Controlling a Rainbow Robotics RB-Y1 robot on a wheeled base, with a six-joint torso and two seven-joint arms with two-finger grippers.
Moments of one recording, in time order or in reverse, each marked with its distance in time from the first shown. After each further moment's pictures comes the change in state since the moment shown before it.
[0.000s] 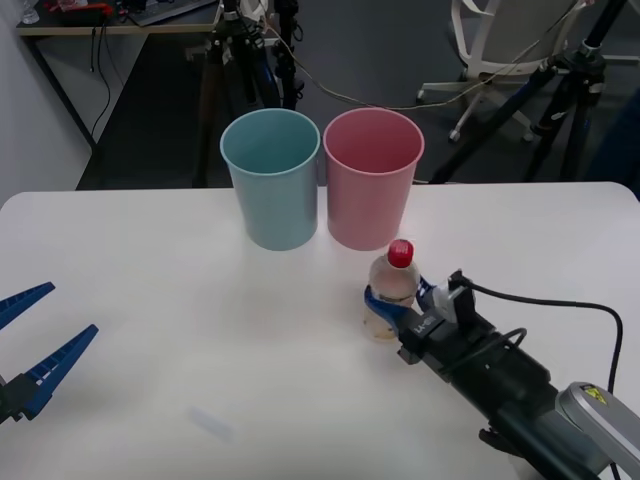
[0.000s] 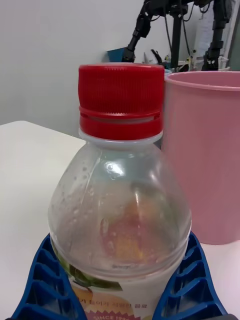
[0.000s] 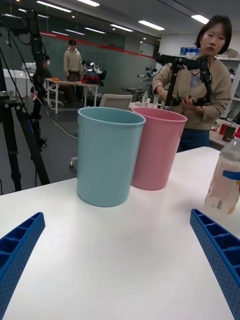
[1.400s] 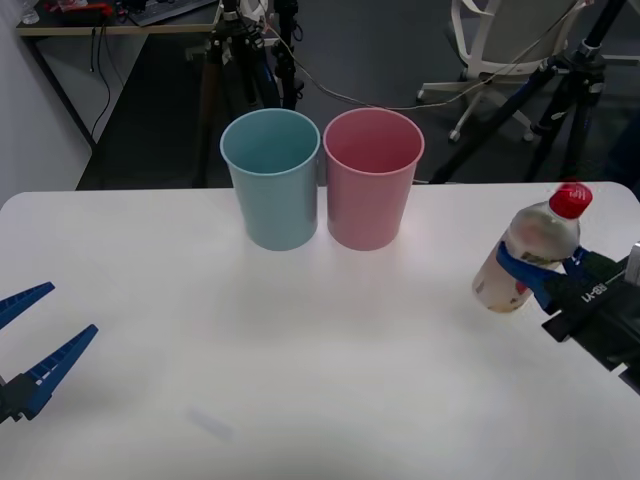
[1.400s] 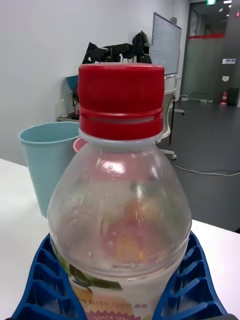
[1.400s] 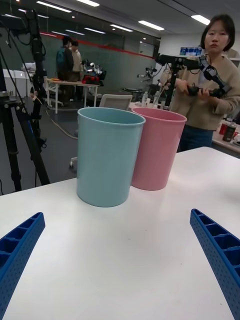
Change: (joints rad) right arm 0.310 -0.346 -0.381 -0.387 -0.227 0.028 -0.162; left arm 0.000 0.000 0.000 0.000 0.000 0.000 0.000
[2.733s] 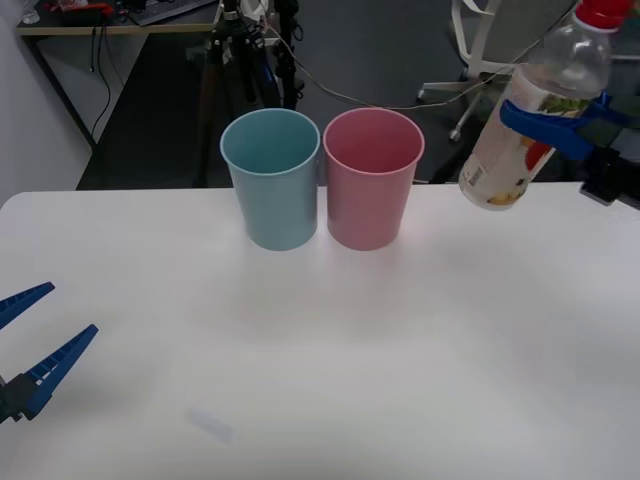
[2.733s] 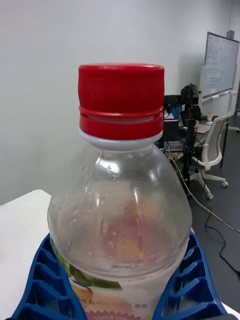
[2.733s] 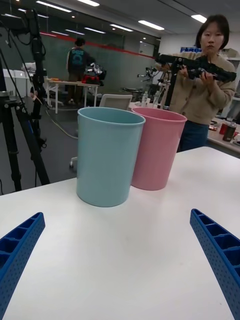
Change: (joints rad) right arm -0.314 -0.514 -0.049 -0.076 -0.541 0.059 -0.066; left arm 0.000 0.000 0.000 0.000 0.000 0.000 0.000
